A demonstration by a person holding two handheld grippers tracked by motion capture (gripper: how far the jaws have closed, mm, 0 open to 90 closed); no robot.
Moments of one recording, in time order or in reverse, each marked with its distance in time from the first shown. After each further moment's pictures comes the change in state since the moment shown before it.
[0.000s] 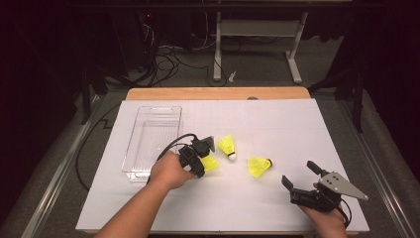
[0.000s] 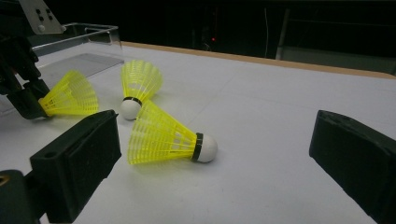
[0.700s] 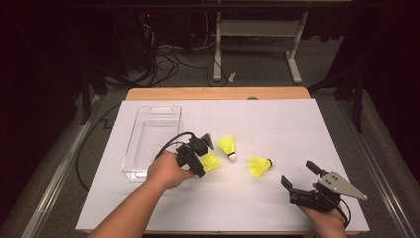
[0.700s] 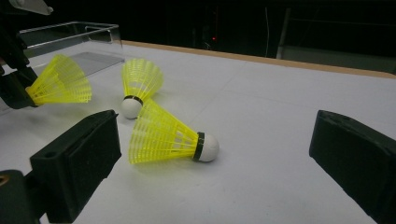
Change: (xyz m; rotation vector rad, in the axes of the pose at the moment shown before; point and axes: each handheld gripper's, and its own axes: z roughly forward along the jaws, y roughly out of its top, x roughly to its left) left arm -0.004 -0.009 -0.019 -0.059 -0.065 0.010; right arm 0.001 0.000 0.001 0.003 0.001 -0.002
